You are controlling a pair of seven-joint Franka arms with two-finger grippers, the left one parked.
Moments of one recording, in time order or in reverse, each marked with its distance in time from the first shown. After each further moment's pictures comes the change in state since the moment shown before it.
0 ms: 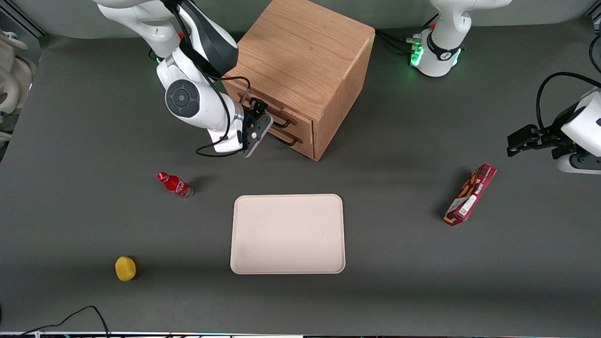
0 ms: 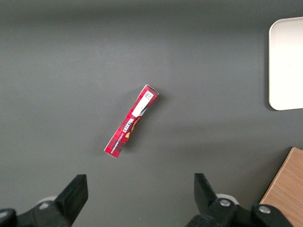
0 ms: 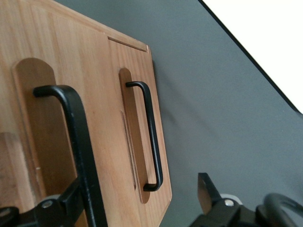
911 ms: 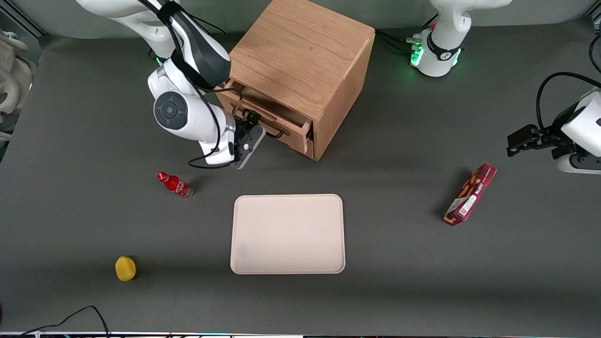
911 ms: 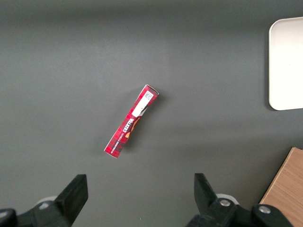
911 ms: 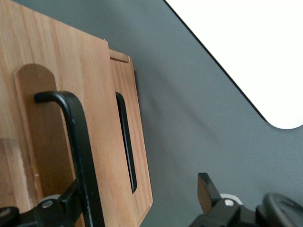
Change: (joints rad) arm -0.014 0.054 -0.033 0.066 -0.031 0.003 -0.041
